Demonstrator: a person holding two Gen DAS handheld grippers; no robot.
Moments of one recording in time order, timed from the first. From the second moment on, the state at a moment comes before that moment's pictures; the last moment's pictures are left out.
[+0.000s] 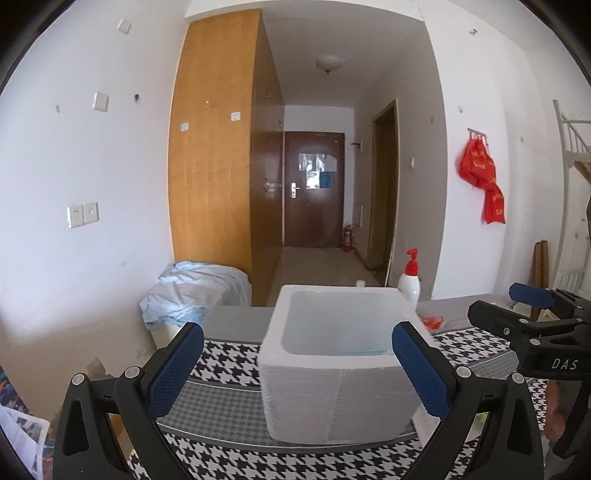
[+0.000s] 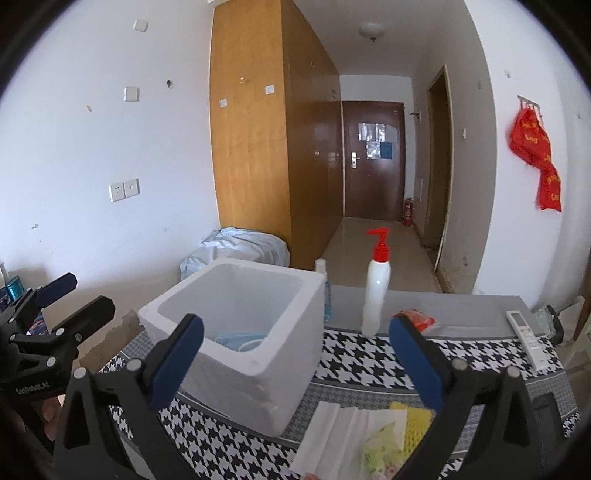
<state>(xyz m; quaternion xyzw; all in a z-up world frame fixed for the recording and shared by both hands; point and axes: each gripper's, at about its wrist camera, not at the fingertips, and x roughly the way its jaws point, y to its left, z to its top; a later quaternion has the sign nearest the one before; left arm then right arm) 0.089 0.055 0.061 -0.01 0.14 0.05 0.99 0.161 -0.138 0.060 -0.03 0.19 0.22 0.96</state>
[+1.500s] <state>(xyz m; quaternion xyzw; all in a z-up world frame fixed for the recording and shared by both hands) 0.064 -0.011 0.052 0.01 0.14 -0.03 0.99 0.115 -0.227 0.045 0.03 0.16 0.13 0.98</state>
